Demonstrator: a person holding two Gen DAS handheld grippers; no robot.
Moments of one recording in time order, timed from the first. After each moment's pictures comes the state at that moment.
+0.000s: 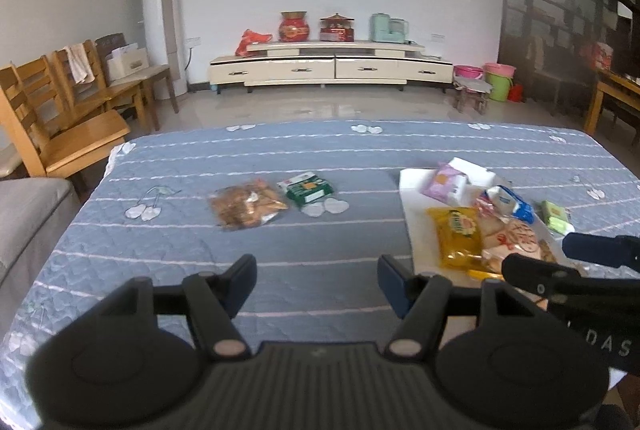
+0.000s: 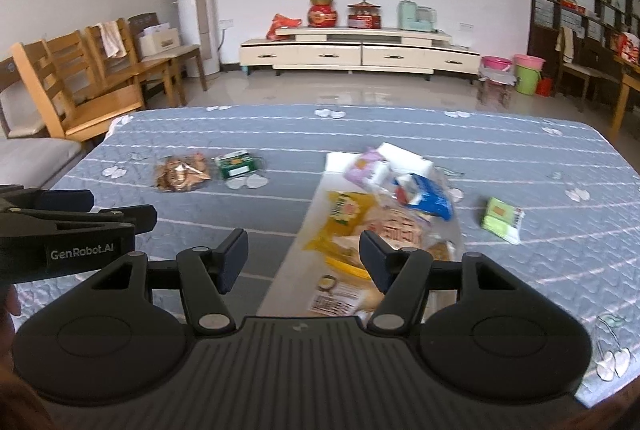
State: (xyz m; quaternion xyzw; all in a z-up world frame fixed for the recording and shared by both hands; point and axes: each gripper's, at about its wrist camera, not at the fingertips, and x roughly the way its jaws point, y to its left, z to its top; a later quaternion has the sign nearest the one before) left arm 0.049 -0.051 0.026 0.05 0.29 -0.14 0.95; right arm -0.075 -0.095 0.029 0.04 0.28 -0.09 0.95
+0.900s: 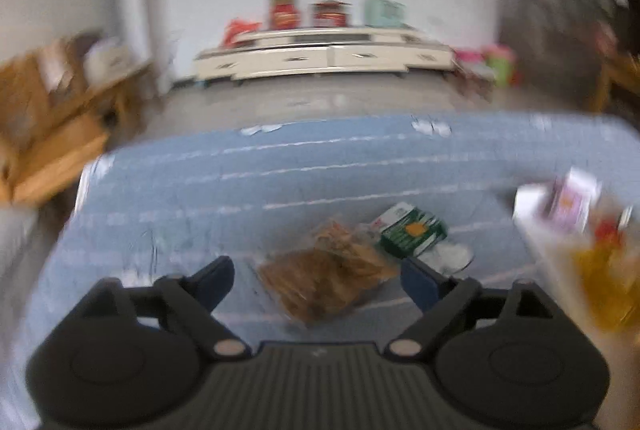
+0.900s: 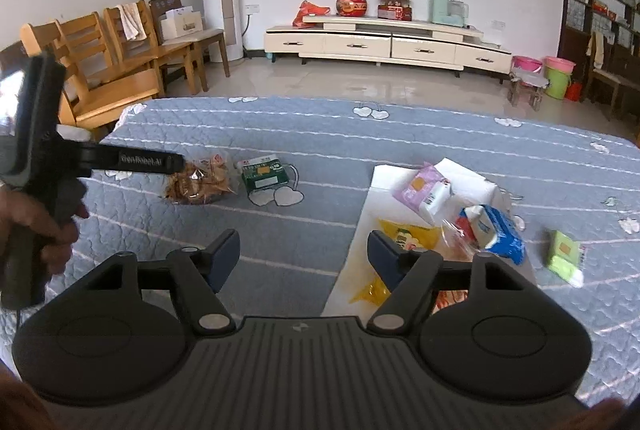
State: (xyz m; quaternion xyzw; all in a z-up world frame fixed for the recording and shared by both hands) left arm 0.240 -0.009 -0.029 0.11 0.29 -0.18 0.93; right arm 0.004 -0.098 0.012 0.04 0.30 -0.06 0.95
